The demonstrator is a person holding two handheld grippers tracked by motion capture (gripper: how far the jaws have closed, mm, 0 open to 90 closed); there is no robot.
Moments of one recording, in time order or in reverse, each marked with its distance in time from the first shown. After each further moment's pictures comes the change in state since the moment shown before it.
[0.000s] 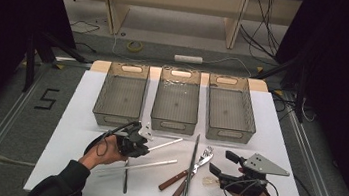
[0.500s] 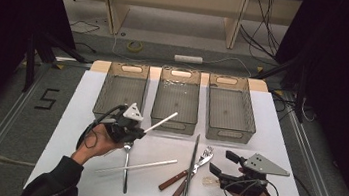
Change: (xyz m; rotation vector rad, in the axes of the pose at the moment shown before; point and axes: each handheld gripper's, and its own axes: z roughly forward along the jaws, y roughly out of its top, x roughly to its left) left arm 0.024 0.002 -0.047 -0.173 0.089 -0.172; right arm 0.000 0.000 -0.001 -0.003 0.000 0.000
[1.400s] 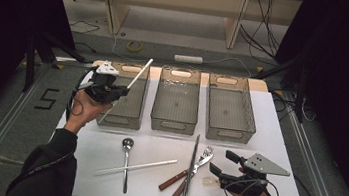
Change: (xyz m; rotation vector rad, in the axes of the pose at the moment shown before) left arm 0.085 0.026 -0.039 -0.202 0.211 -0.224; right arm -0.001 0.000 0.000 -0.002 0.002 0.006
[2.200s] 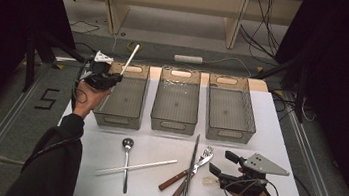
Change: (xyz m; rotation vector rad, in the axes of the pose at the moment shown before) left arm 0.050 -0.004 0.041 -0.044 0.132 -0.117; right arm -0.001 -0.001 0.001 0.004 0.006 0.003
